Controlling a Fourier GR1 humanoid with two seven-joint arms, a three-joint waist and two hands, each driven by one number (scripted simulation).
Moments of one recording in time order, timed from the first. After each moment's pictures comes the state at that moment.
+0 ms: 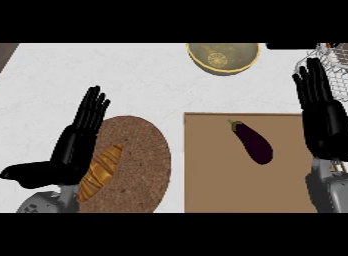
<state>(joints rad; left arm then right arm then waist) -0.12 0.27 -0.30 -1.65 0.32 0.26 -0.11 -0.22 -0.21 0.01 -1.67 -0.12 -0.21 0.06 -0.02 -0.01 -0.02</state>
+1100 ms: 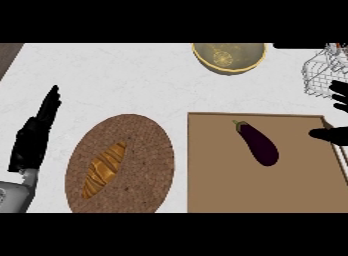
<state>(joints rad) -0.16 0.49 -0.20 -1.44 0.10 0.31 0.04 -0.24 -0.63 -0.07 -1.47 -0.19 0.11 0.58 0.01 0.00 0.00</state>
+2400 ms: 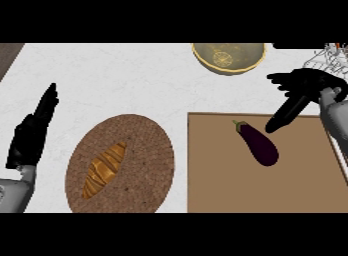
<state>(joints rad) -0.17 0.45 -0.13 -1.42 0.04 0.25 0.05 -0.70 -0.54 0.23 -1.16 -0.19 0.44 0.98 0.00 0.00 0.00</state>
